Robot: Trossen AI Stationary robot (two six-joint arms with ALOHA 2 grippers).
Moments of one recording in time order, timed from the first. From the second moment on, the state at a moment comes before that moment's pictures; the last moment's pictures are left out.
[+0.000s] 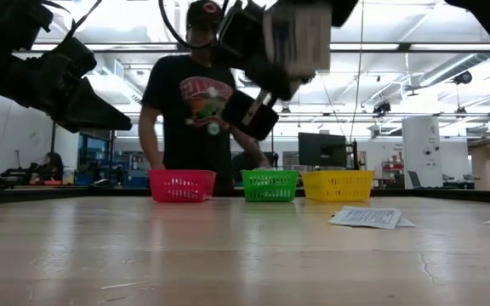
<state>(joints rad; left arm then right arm) -0.12 0.57 0.11 0.16 -0.43 -0.22 -0.04 2.10 1.60 -0.80 -1.12 -0.30</state>
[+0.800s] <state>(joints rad) -0.12 0.57 0.11 0.16 -0.43 -0.22 -0.05 2.10 1.60 -0.78 -1.09 -0.22</state>
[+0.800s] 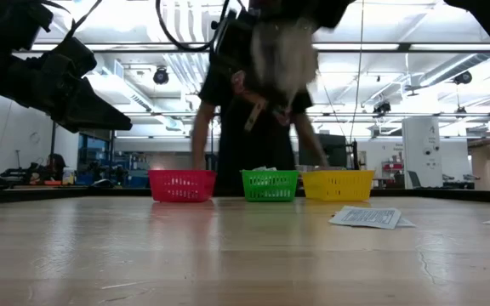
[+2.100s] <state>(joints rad) -0.12 0.57 0.11 0.16 -0.43 -0.21 -0.34 2.08 1.99 -0.97 0.32 -0.53</state>
